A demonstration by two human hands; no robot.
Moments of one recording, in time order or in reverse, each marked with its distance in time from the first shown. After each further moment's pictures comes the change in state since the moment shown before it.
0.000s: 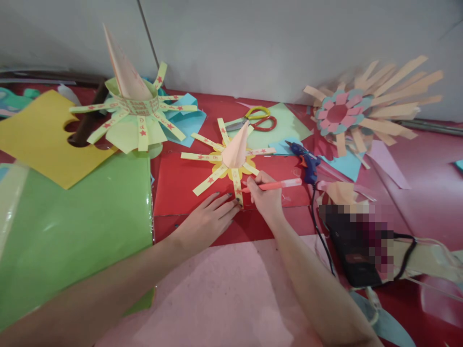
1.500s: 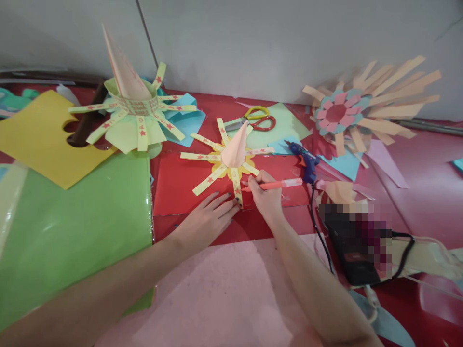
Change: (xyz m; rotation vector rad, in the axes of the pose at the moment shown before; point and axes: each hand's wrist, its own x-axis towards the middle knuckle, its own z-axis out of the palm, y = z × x) left_hand 0.001 0.000 -0.001 -0.013 0.009 -0.009; right_hand 0.001 0.002 0.001 0.004 0.038 -0.024
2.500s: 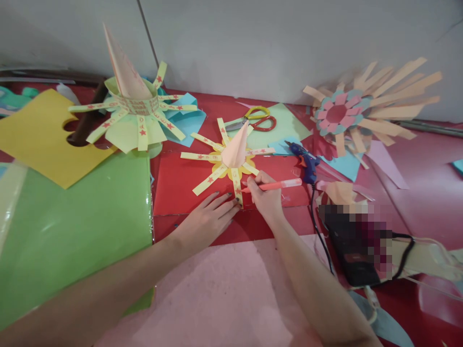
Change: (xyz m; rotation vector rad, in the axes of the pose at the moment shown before) left_hand 0.000 0.000 0.001 0.007 0.000 0.001; right_hand -0.001 0.002 0.000 -0.012 -0.030 -0.016
